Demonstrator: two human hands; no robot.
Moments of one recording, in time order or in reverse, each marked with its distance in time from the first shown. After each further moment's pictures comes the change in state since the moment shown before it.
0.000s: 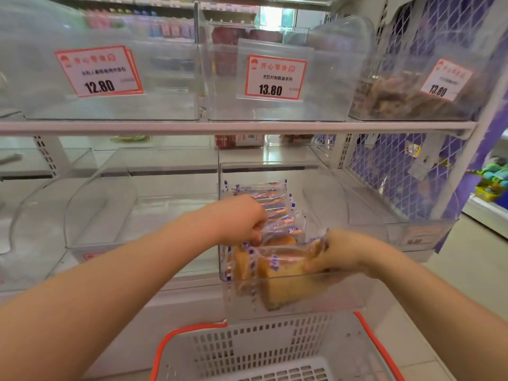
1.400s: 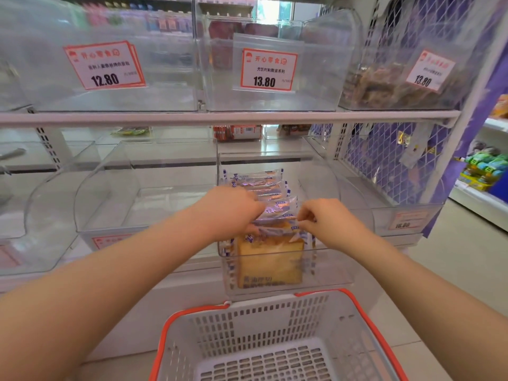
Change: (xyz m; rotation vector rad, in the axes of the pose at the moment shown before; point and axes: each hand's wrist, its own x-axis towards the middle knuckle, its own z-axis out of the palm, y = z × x) left_hand -0.029 0.017 0.000 0.378 0.094 0.032; right_hand -0.003 -0.011 0.005 -0.289 0.402 -0.223
